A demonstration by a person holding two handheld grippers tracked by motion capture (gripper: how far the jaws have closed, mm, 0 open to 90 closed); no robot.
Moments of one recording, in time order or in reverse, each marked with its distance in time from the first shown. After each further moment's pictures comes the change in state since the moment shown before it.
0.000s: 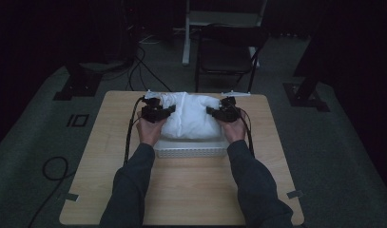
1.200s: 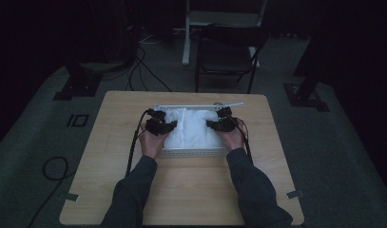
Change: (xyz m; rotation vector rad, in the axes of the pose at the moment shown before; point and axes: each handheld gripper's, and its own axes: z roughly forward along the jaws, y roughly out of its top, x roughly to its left) left arm -0.018 -0.038 0.009 0.171 0.073 0.000; right arm -0.003 -0.035 0.020 0.164 -0.047 -0.014
